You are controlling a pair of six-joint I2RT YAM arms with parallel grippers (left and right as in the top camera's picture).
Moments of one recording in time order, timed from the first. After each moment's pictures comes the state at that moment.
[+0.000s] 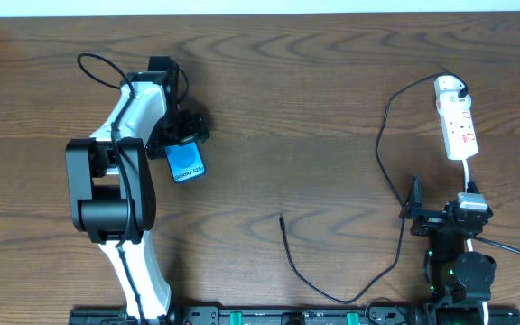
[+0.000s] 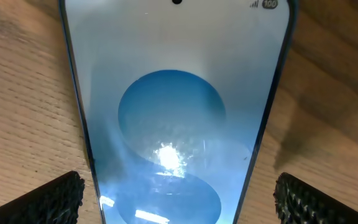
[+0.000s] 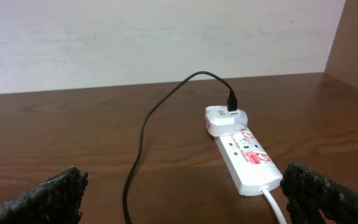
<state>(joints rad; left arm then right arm) -0.01 2.11 1.51 -0.98 0.03 -0.41 0.01 0.01 0.01 -0.06 0.11 0.04</state>
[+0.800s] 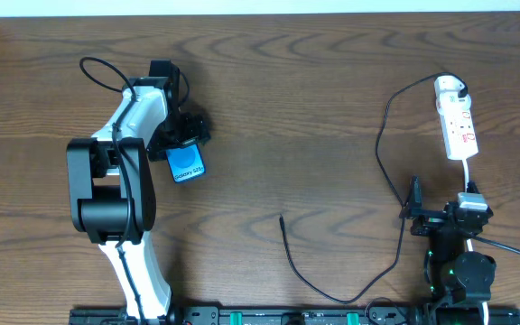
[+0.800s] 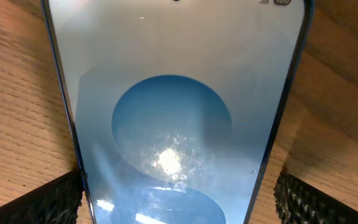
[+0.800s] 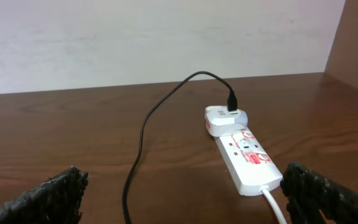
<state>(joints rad) -0.01 2.10 1.47 -0.92 0.03 -0.40 0.01 0.01 0.01 -0.06 0.11 0.04</state>
